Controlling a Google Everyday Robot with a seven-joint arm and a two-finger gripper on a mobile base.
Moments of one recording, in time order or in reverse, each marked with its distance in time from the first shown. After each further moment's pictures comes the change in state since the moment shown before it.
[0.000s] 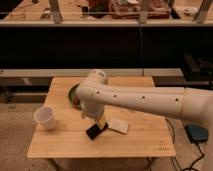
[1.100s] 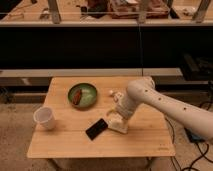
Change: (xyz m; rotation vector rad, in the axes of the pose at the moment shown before) arm 0.091 0.089 0.059 0.205 -0.230 0.119
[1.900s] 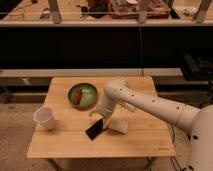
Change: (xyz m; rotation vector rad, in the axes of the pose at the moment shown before) arm -0.028 -0.075 0.071 -0.072 -0.060 0.035
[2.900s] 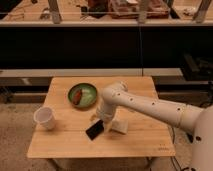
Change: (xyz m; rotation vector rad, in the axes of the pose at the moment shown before) arm -0.009 0.022 0.007 -0.020 0.045 0.026
